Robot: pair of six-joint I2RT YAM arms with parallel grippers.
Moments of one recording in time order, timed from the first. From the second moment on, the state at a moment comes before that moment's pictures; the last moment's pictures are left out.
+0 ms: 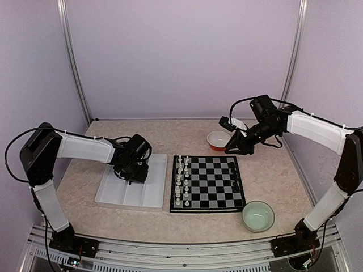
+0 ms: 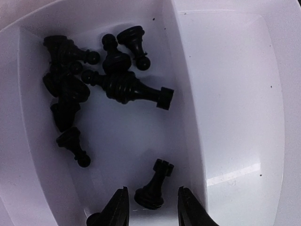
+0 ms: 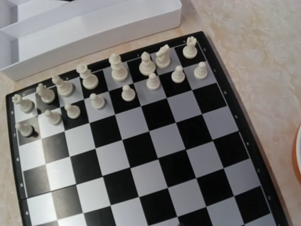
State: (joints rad) left arm -0.67 1.80 1.06 -0.45 -0.18 -0.45; right arm 0.43 1.58 1.31 -0.71 -0.58 -0.64
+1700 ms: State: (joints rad) left arm -0.88 1.35 0.93 -0.09 0.07 -0.35; right arm 0.69 1.91 1.81 -0.78 -0.87 -0.37
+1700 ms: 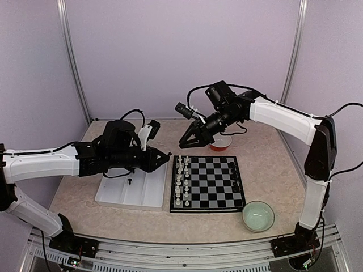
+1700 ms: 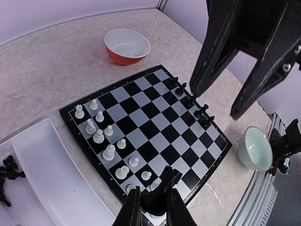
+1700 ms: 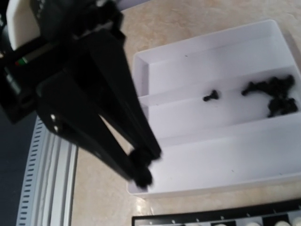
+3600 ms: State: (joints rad) left arm -0.92 1.33 0.91 -0.03 0.02 -0.37; right arm 0.45 1.91 1.71 -0.93 -0.20 -0.63
